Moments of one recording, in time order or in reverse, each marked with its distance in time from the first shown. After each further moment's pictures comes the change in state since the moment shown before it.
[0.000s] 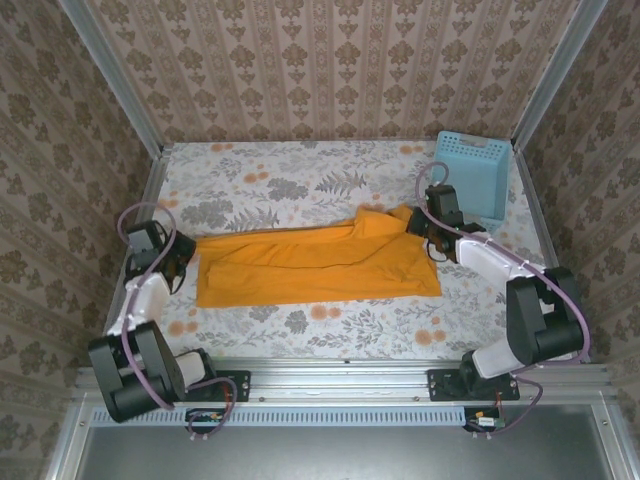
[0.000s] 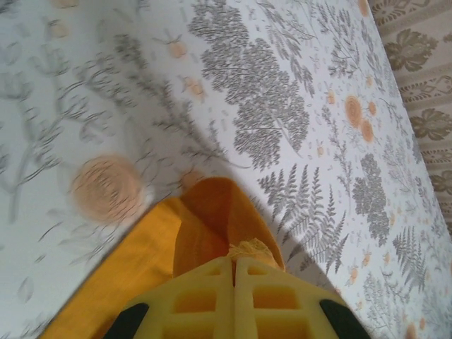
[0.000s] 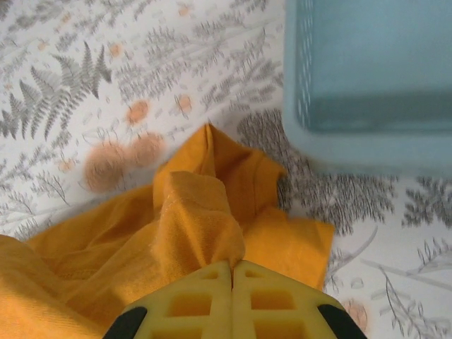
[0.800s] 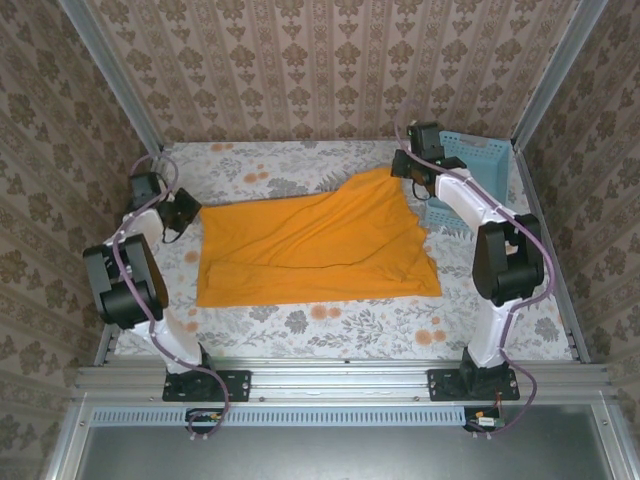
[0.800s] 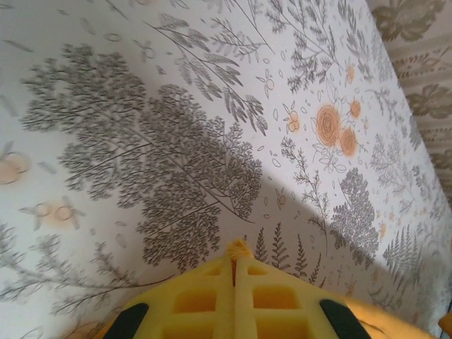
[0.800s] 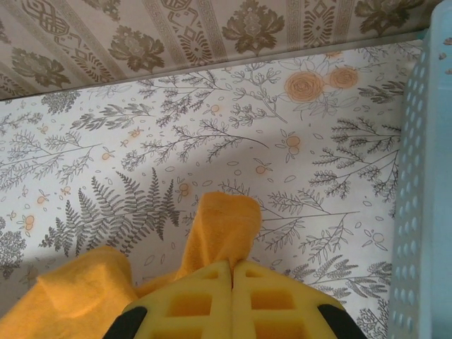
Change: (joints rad) left arm -0.032 0.574 0.522 -0.060 0.150 0.114; right arm -0.011 0.422 0.705 -0.195 -0.018 -0.191
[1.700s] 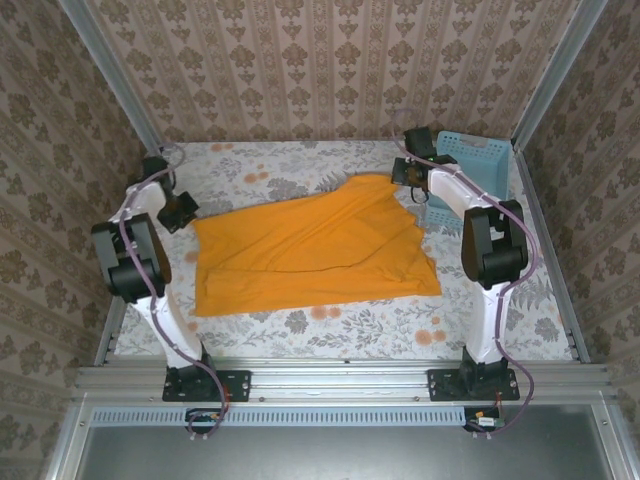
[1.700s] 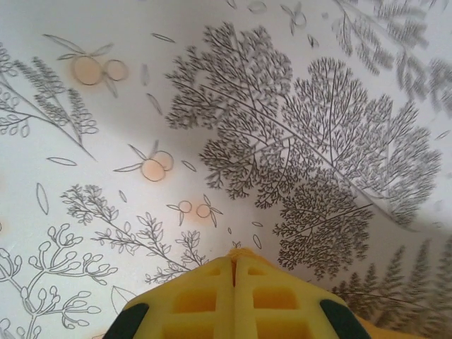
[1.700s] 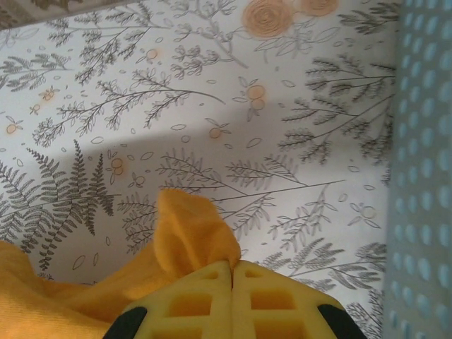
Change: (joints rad) left arm -0.033 0.226 0.348 -0.472 -0.268 0.188; right arm -0.026 0.173 0.120 -0.114 0.037 0.033
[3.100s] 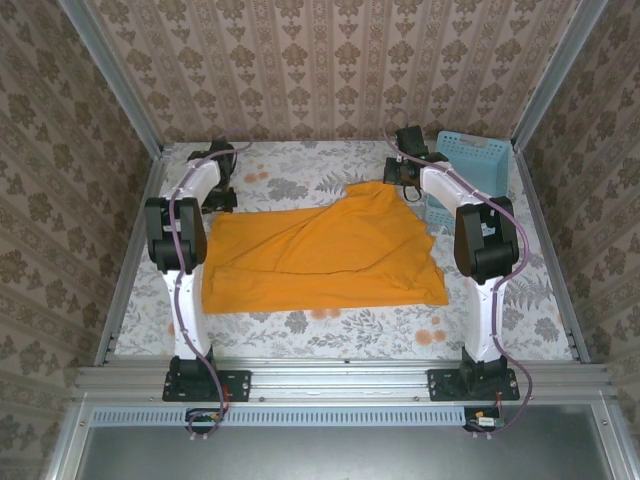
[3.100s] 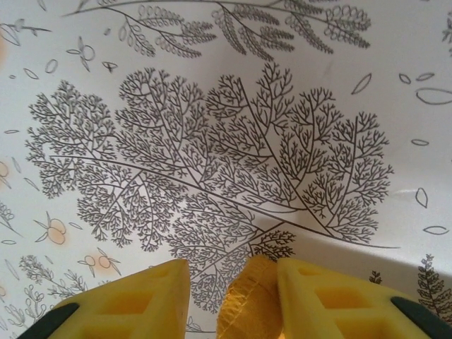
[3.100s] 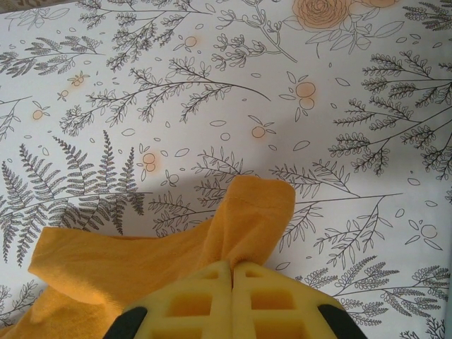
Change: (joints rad) left arm -0.322 0.324 0.438 -0.323 -0.469 0.231; right arm 0.033 0.083 0.089 -0.022 -0.042 -0.024
